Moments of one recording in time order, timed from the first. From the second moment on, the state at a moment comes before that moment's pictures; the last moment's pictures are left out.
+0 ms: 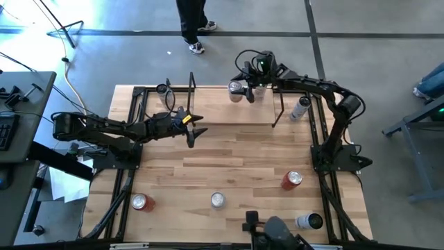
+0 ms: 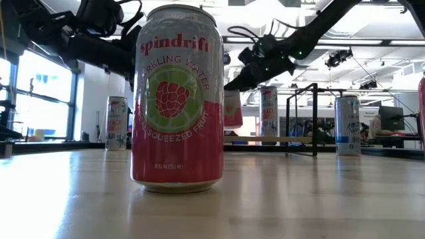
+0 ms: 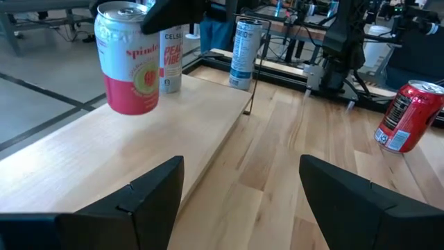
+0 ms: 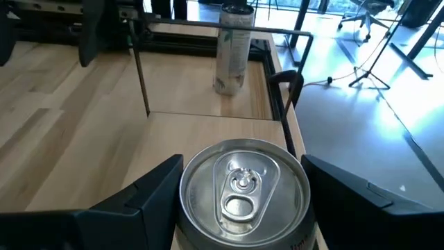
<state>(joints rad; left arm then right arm) 0.23 1.23 0.37 0.65 -0.11 -0.15 -0.77 1.81 1.29 0.01 -0.70 -0.48</state>
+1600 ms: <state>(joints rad) 0.20 1.23 0.37 0.65 -0.12 -0.17 -0.73 1.82 1.29 -0.03 -0.39 -0.38</state>
